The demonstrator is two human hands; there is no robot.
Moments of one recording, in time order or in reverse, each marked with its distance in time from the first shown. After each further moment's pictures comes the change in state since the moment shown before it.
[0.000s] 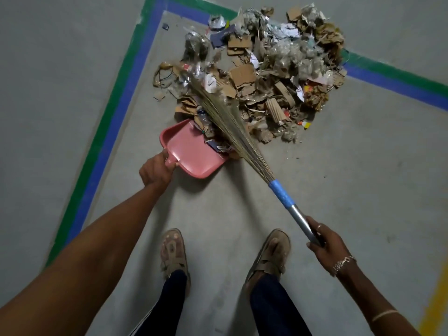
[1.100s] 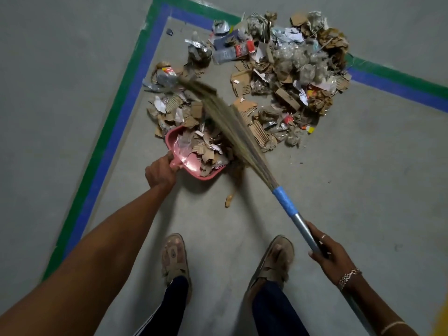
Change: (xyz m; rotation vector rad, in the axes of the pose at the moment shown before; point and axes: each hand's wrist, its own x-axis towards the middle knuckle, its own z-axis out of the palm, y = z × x) left_hand 0.016 0.005 0.017 0.049 0.000 0.019; right_hand 0.001 0.014 0.004 0.125 -0.044 -0.096
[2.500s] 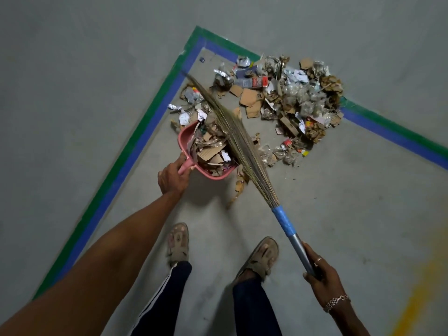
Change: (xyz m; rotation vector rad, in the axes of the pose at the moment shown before) left_hand -0.090 0.013 -0.096 -0.343 0.152 -0.130; right_hand -0.102 -0.074 -0.044 0.042 0.021 0.061
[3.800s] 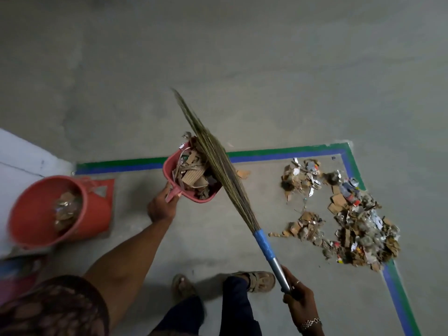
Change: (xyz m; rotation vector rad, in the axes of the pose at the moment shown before) left_hand -0.472 -0.202 -0.322 -0.509 0.538 -0.871; right_hand -0.253 -0.238 0.024 -0.344 -0.511 -0.389
